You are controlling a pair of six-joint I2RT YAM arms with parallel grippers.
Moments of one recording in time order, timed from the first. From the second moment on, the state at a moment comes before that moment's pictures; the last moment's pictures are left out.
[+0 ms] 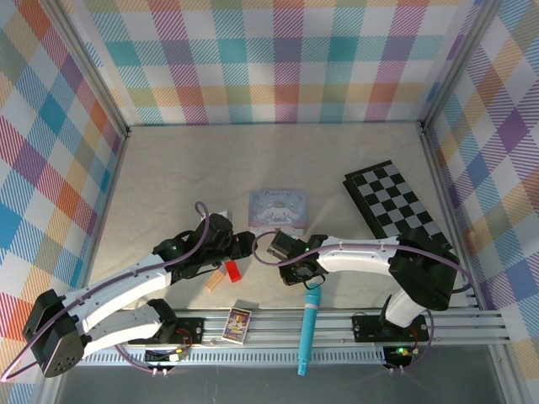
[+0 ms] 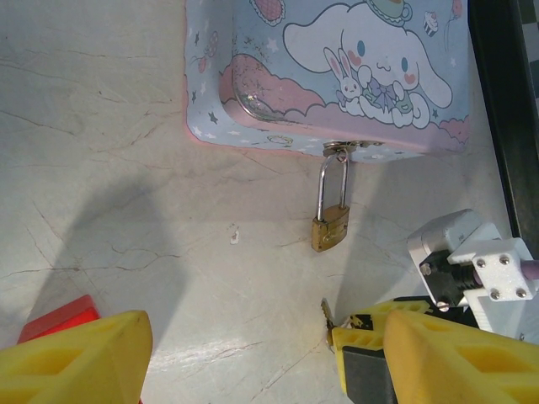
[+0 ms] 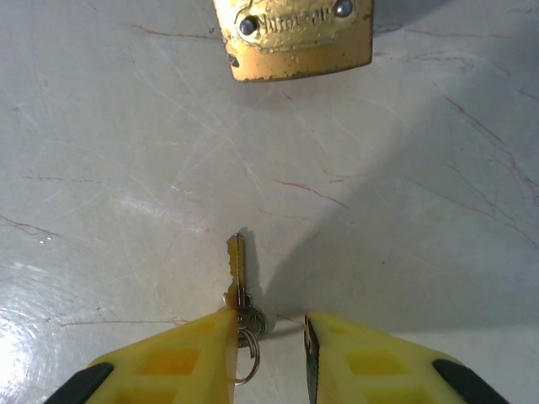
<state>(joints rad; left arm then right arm) -0.81 1.01 0.64 -0.45 -0.04 -0.94 1.09 1.59 0.85 -0.58 0.06 0.75</state>
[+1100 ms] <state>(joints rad) -0.84 1.03 0.65 -0.45 -0.04 -0.94 1.09 1.59 0.84 -0.56 -0.02 0.69</state>
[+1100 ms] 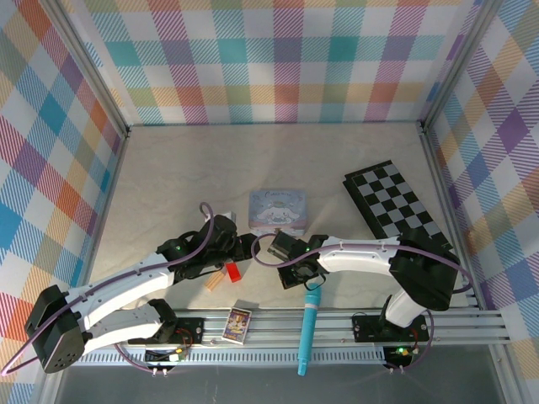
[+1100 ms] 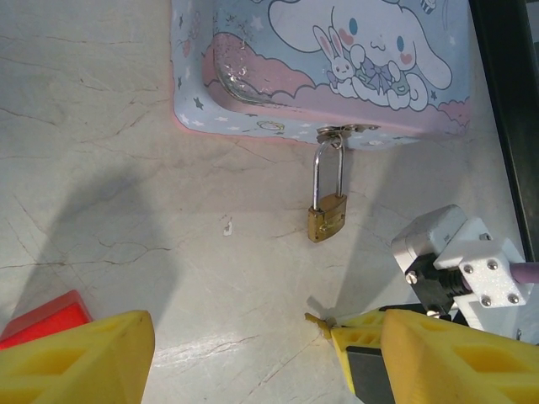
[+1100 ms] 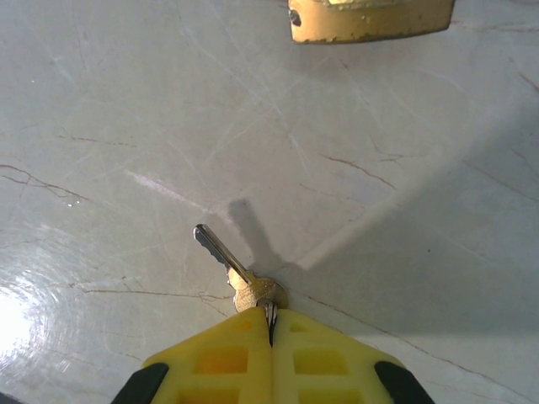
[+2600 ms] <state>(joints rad) -0.93 1.09 0.64 -0.10 0.14 -1.07 0.85 1.18 0.71 -0.28 -0.45 0.62</state>
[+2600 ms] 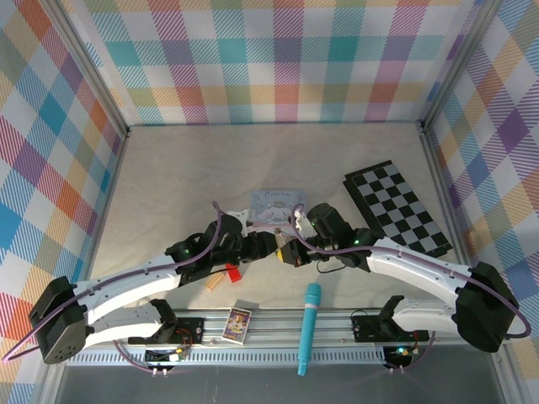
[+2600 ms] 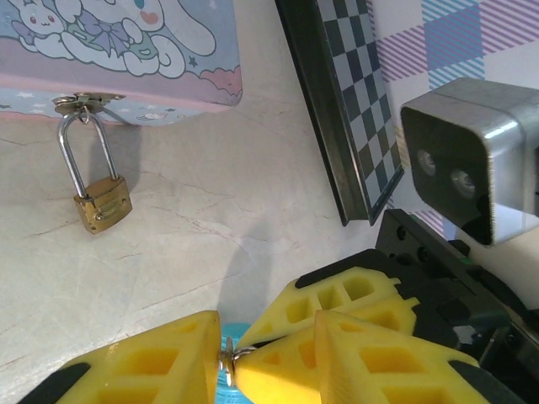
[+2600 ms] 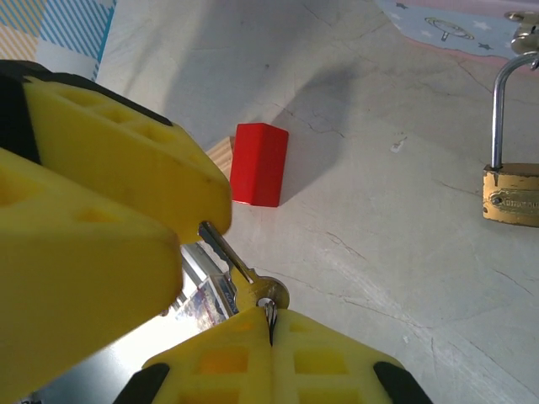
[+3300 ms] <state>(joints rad) -0.93 1.08 0.66 -0.13 0.10 -1.07 0.80 1.09 0.64 -0.18 -0.46 0.67</state>
